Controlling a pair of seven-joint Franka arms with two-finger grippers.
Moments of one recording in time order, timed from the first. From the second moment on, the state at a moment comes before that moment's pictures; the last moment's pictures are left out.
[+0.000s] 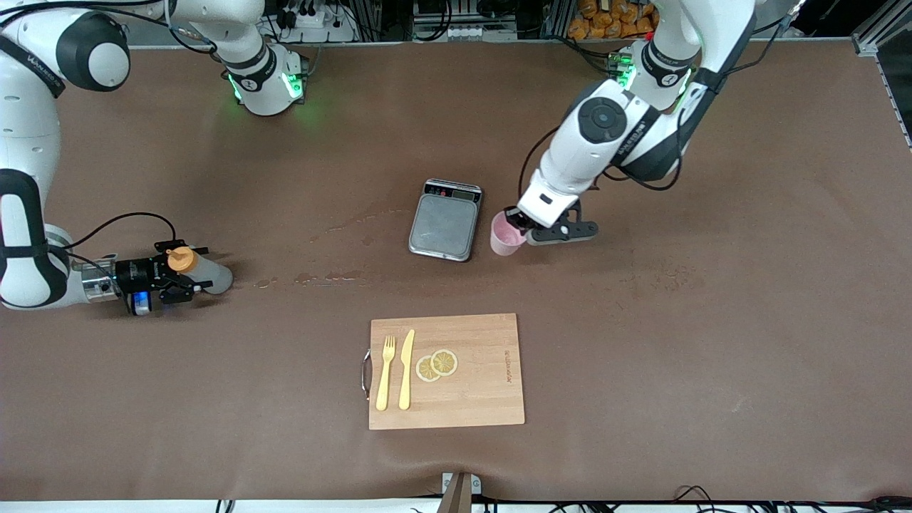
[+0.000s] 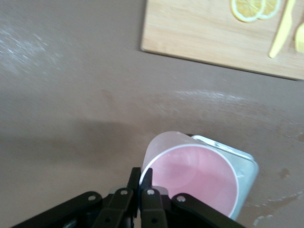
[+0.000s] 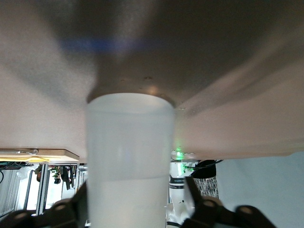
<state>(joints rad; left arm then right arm) -0.13 0.28 -0.59 -2.04 0.03 2.44 -0.88 -0.39 0.90 -0.10 -1.51 0.81 1.40 0.47</state>
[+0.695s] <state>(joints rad) -0.26 0.43 -0.58 -1.90 0.12 2.44 -1.13 -0.39 0.90 -0.10 -1.50 0.81 1.39 0.43</state>
